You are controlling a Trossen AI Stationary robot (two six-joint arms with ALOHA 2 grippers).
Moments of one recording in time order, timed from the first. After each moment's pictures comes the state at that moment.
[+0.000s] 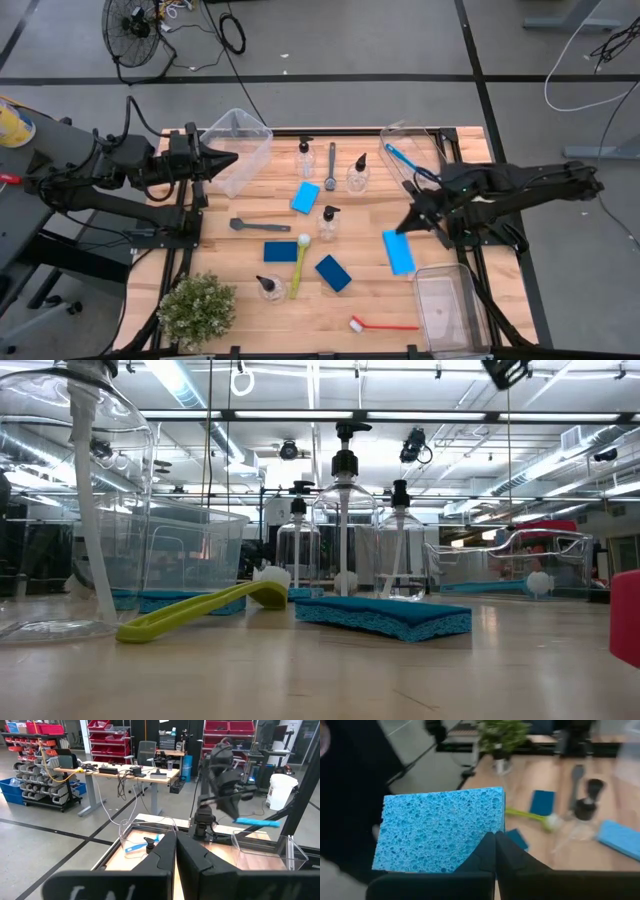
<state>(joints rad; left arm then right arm) -0.06 0.75 1.17 -0.48 -0.35 -0.06 0.12 0.81 0.87 -0.52 -0.35 0.02</state>
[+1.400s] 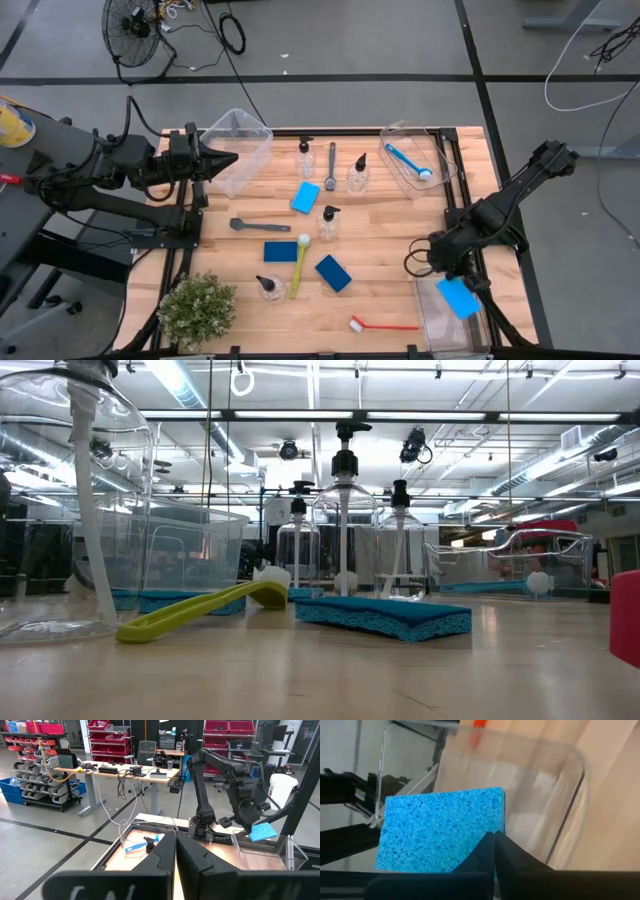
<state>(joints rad) -0.06 0.75 1.17 -0.48 -0.35 -0.07 0.65 1.02 0.85 -1.05 -0.41 0.39</state>
